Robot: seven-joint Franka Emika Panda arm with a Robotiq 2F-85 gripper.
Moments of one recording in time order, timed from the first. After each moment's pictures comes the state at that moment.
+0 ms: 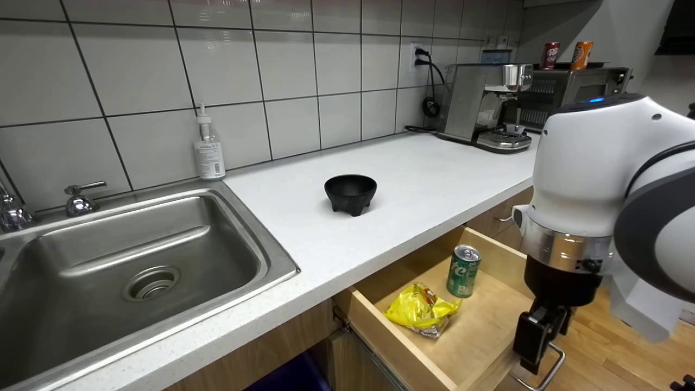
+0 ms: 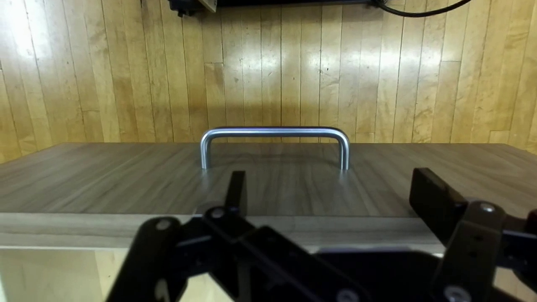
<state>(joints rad) 0.04 0.09 -0.05 -2.78 -0.16 2.78 0.10</state>
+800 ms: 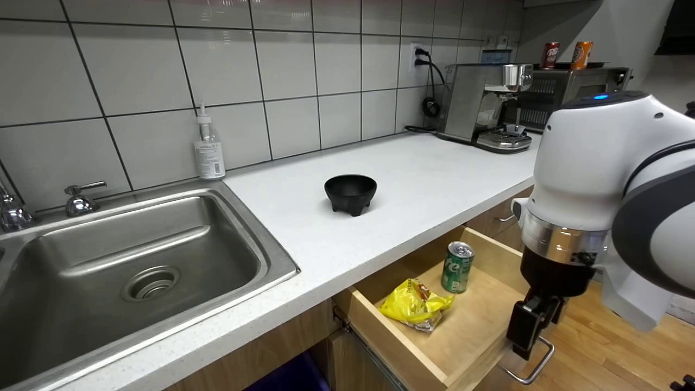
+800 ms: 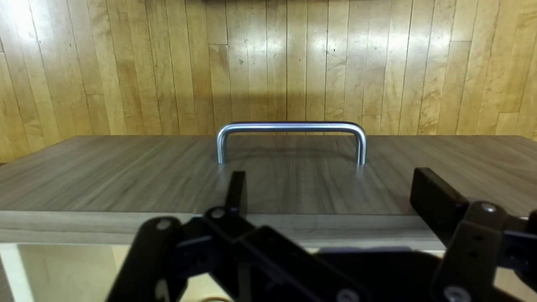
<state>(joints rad) 0.04 0.10 -0.08 -2.77 -0.19 2.83 0.10</state>
